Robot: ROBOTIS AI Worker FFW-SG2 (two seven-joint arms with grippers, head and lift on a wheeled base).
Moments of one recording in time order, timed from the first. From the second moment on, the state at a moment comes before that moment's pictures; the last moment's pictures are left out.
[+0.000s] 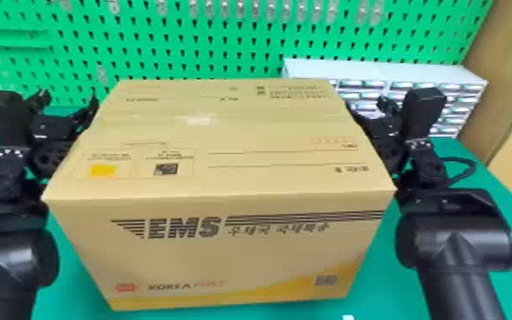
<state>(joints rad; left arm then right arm) -0.21 0.06 0.21 -1.61 -0.03 0.00 -0.22 -0.28 -0.03 -0.06 -1.59 0.07 0.14 0.20</state>
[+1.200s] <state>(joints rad) -0.21 0.06 0.19 -1.61 -0.02 0.00 -0.21 -0.29 -0.03 -0.04 -1.59 0.07 0.16 0.20</state>
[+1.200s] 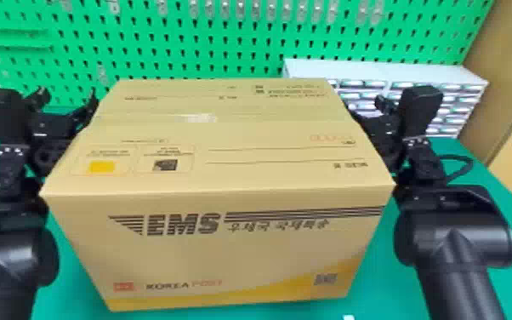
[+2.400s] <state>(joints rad) -0.17 0.06 0.18 -1.52 0.01 0.00 -0.21 -0.27 -0.06 -0.02 -1.44 0.02 0.12 0.20</state>
